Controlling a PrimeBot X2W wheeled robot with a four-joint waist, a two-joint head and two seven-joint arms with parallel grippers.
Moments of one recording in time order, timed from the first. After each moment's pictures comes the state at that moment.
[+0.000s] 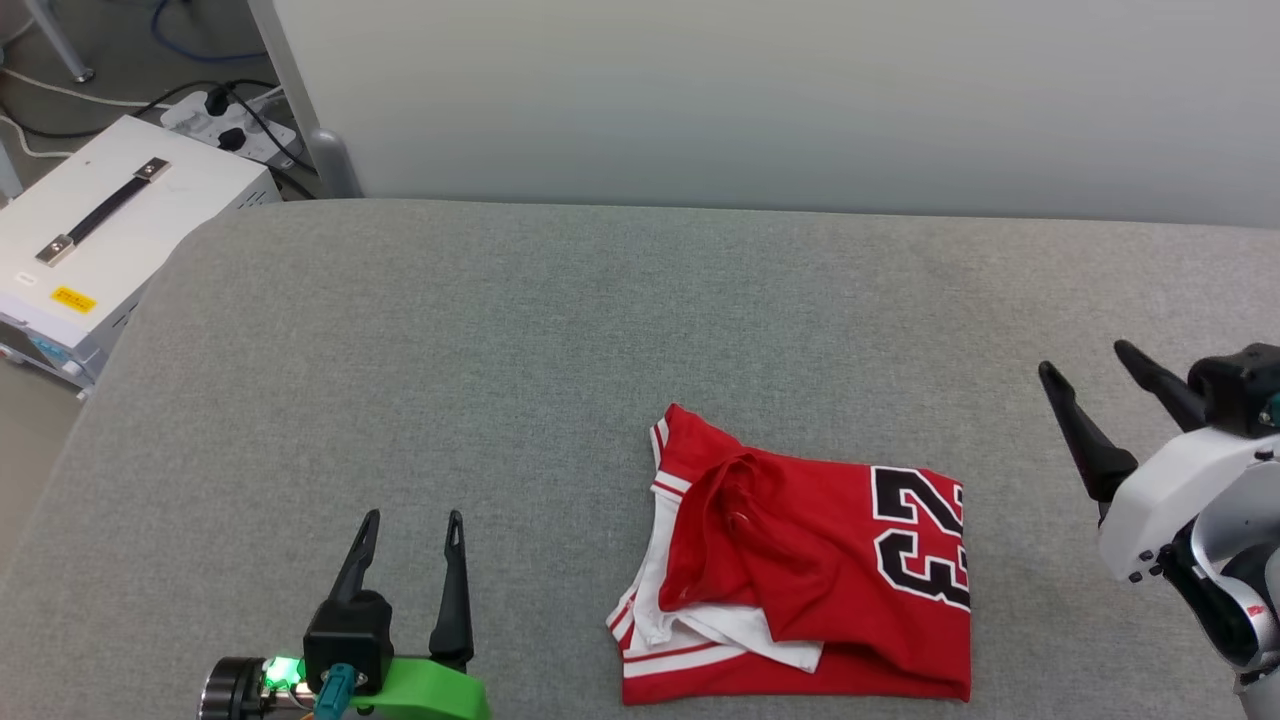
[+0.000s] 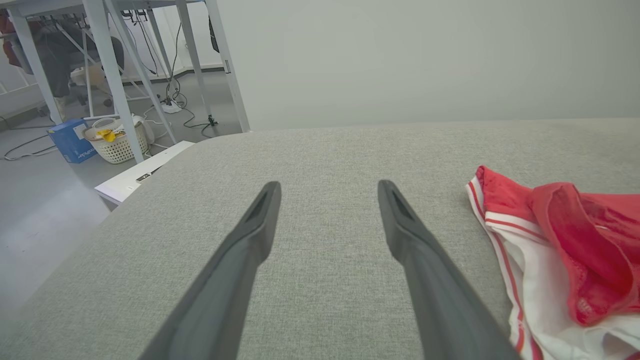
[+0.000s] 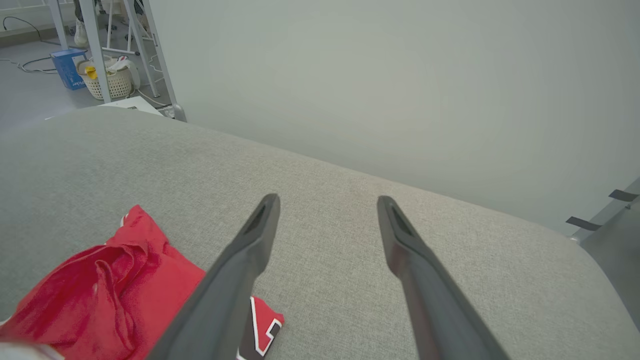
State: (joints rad) left arm 0.08 0.09 -0.12 0.11 -0.05 0.06 -0.26; right arm -0.19 -0.41 0.13 0.02 0.37 0.13 0.16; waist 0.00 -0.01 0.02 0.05
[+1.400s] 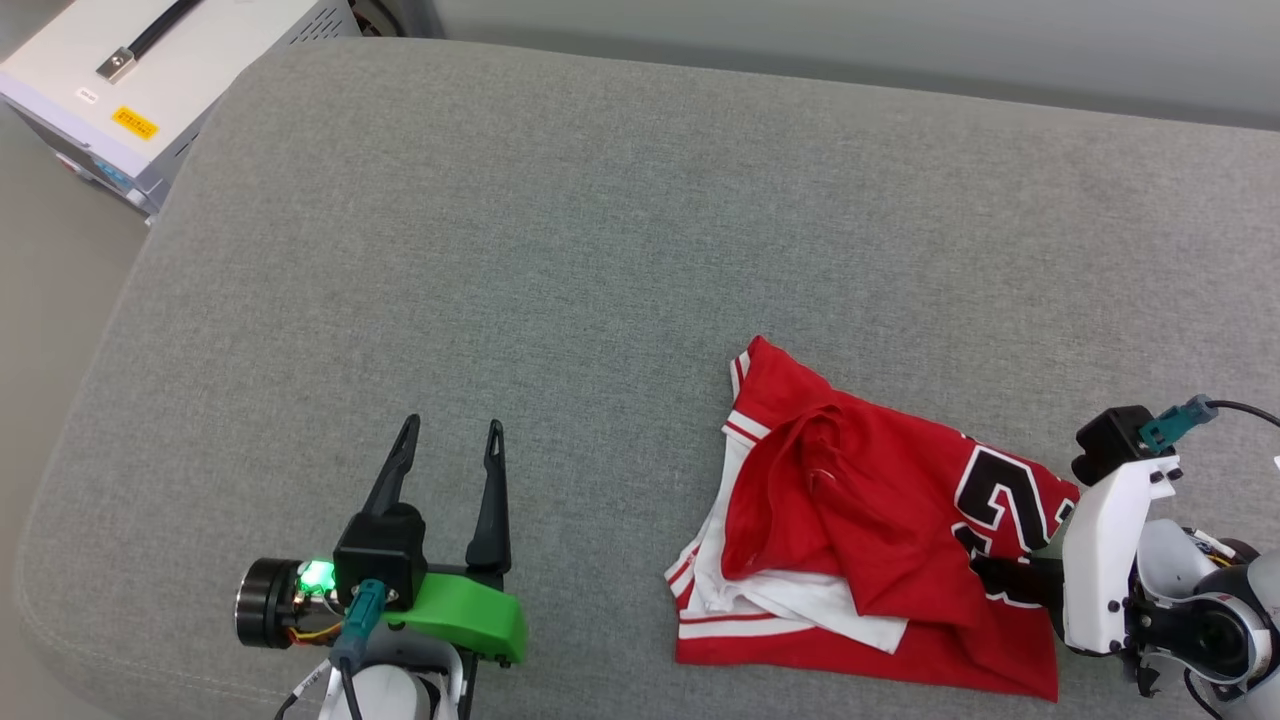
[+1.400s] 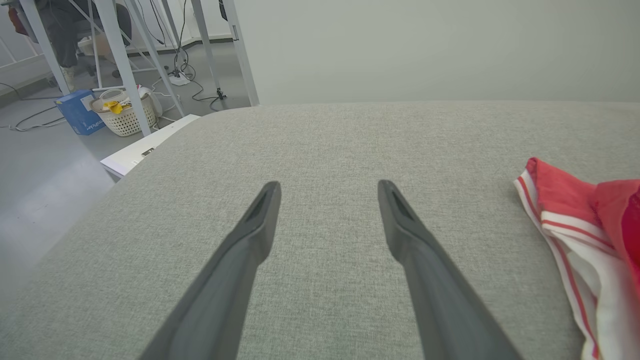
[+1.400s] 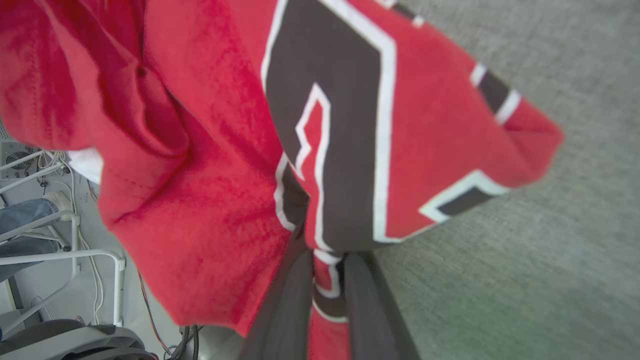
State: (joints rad) left arm -0.07 0.06 -0.16 0.13 -0.05 0.03 -0.26; right arm -0.23 -0.51 0.36 0.16 0.95 0.13 0.82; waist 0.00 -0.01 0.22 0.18
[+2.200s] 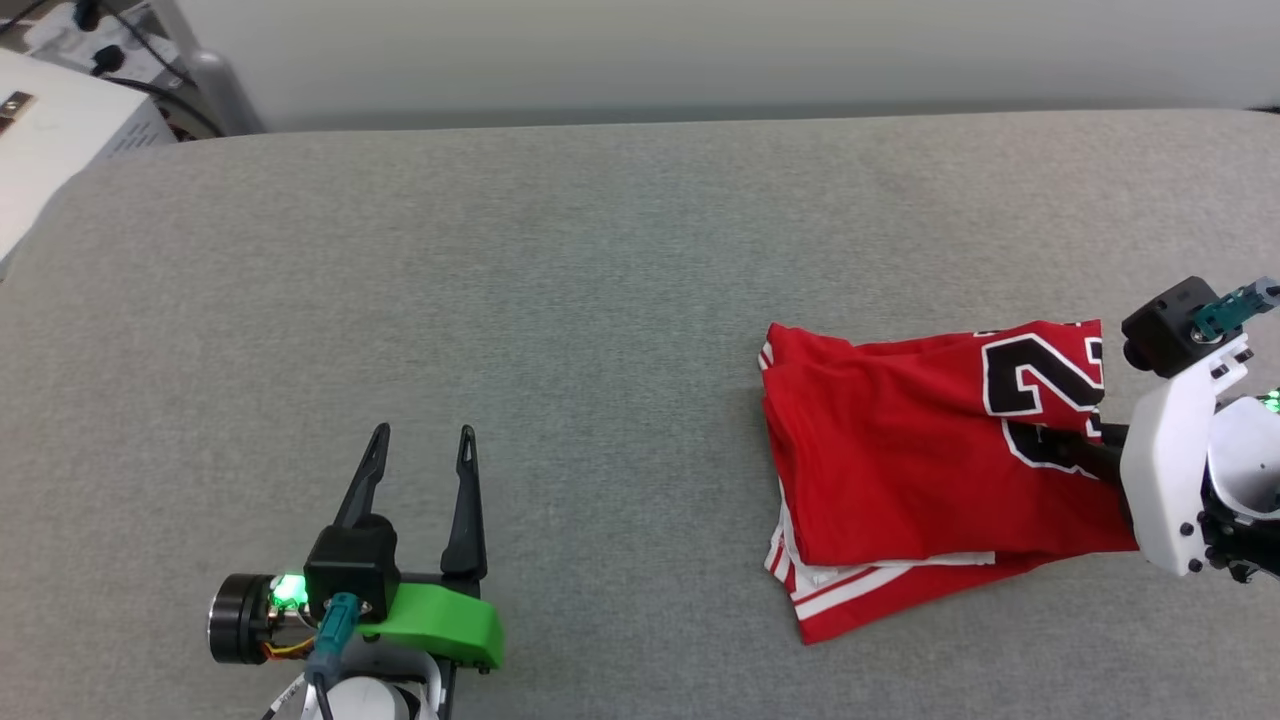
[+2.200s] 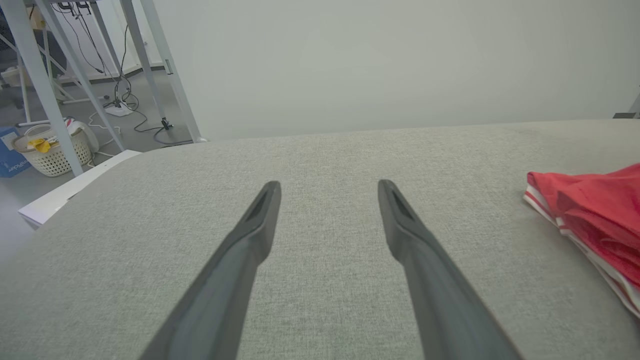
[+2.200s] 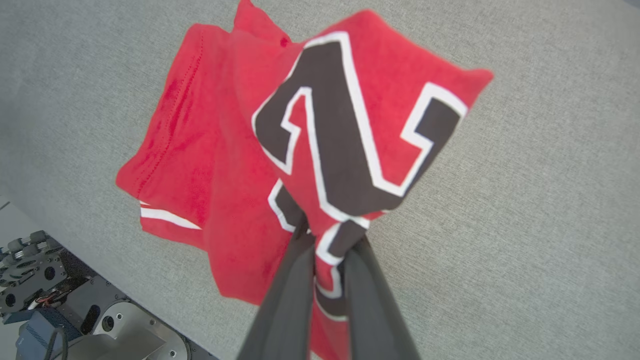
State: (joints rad) left arm -0.04 0.06 -0.11 0.10 -0.04 0.03 -0.26; right arm -0.41 -0.75 0.49 -0.04 0.86 0.13 0.73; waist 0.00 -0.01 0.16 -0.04
